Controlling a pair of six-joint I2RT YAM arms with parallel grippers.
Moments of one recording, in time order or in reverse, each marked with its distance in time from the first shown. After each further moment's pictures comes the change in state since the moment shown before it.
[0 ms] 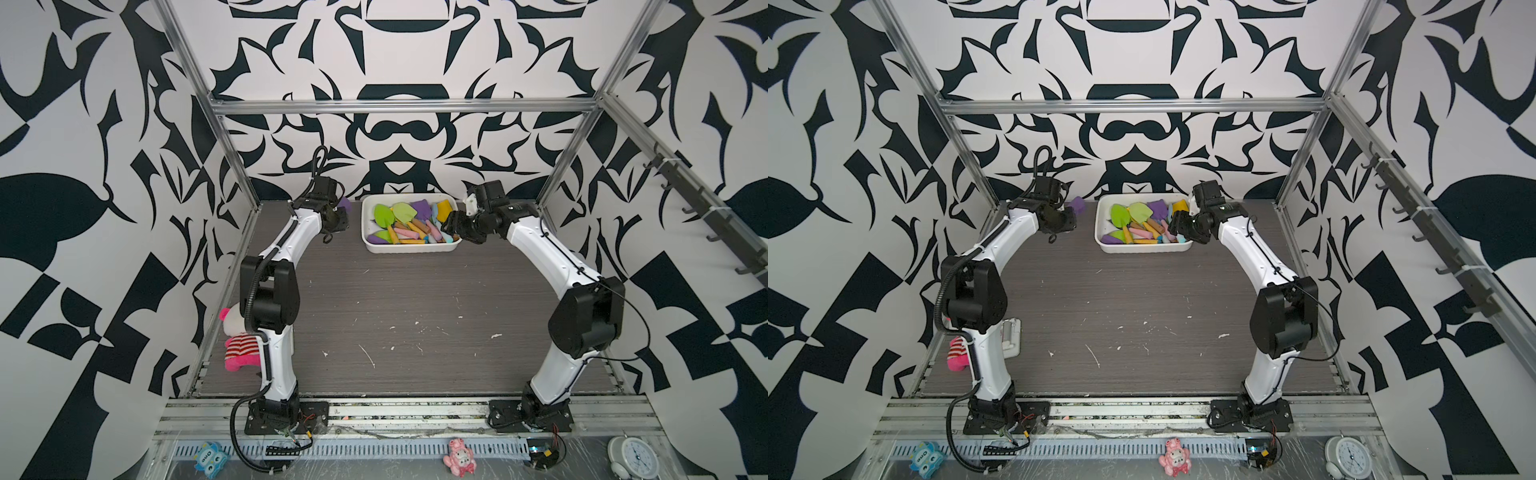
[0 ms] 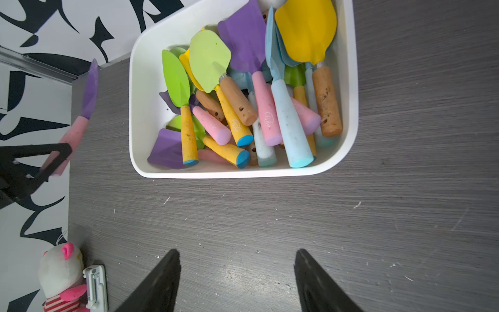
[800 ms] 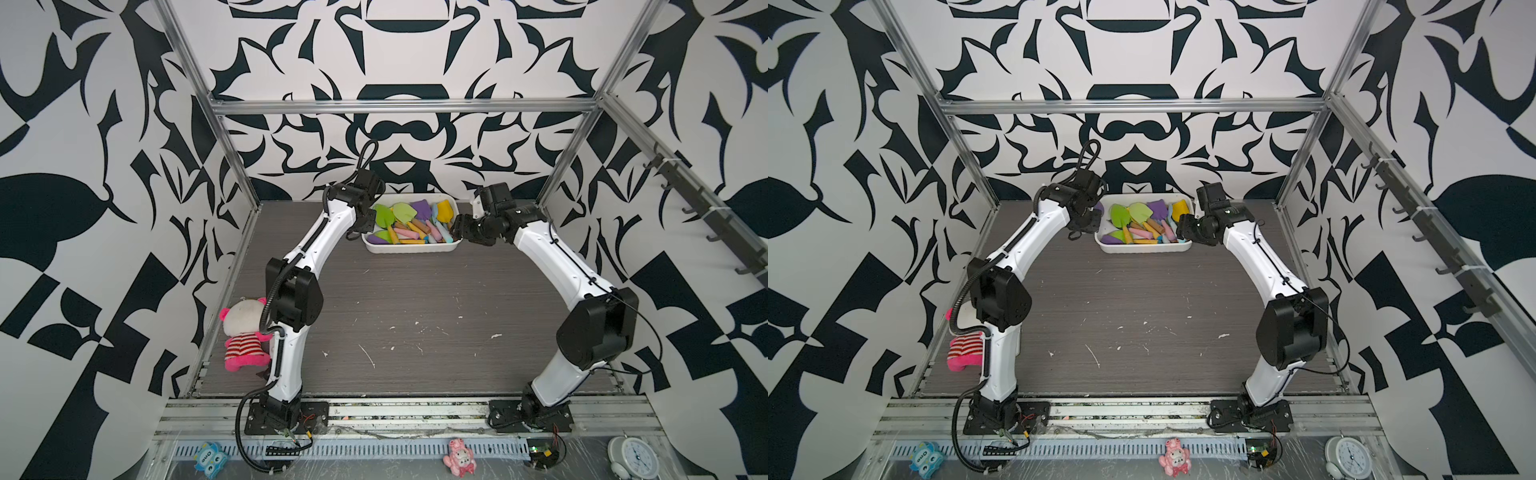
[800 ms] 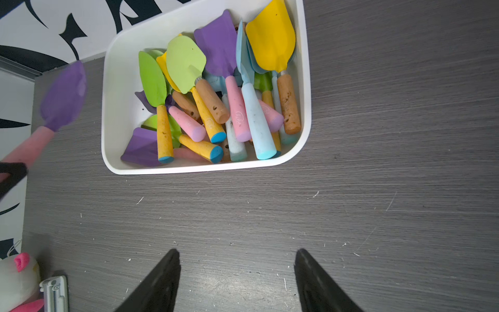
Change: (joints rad) left arm -0.212 0.032 0.328 -0.414 -0.280 0.101; right arm -0.002 -0.103 -0.068 -0.035 0.129 -0.057
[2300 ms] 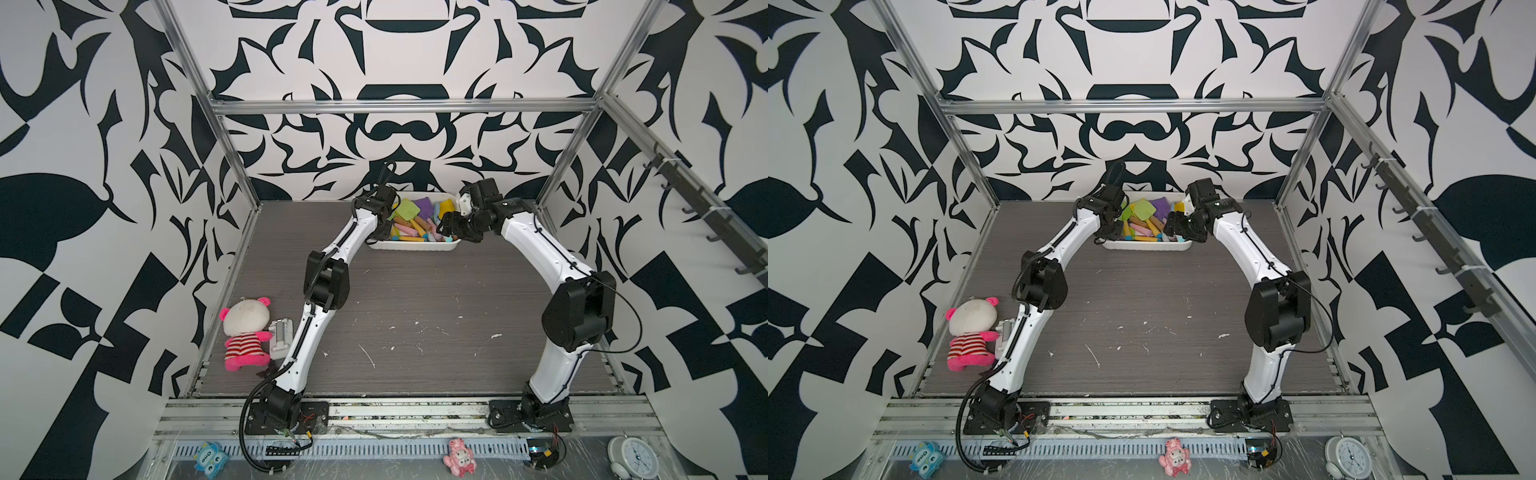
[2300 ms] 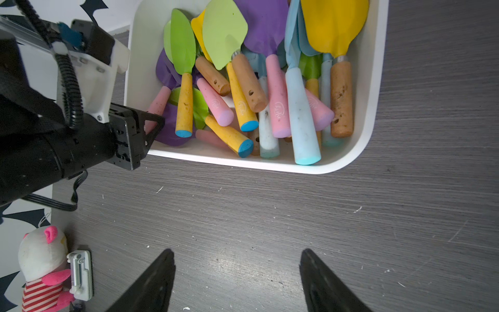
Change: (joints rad) left arm -0.032 0.534 0.426 0.026 0.019 0.091; right arm 0.018 0.140 0.134 -0.032 -0.117 -0.027
